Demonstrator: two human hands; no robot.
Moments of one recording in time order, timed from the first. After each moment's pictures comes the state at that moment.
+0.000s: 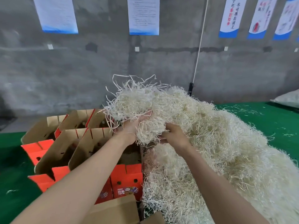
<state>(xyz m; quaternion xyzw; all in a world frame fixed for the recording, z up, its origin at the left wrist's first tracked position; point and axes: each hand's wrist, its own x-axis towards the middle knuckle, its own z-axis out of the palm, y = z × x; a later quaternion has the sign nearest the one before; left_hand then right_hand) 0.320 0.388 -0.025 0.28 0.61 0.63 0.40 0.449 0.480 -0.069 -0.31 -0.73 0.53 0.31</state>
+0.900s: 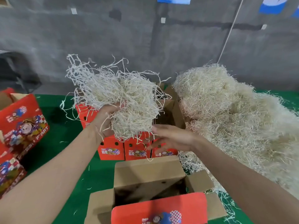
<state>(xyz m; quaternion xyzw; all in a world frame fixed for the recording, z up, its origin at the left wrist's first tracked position) 0.195 0.159 -0.052 0.29 0.44 0.73 0.43 0.357 0.300 -0.086 -0.16 -0.71 0.68 -0.05</state>
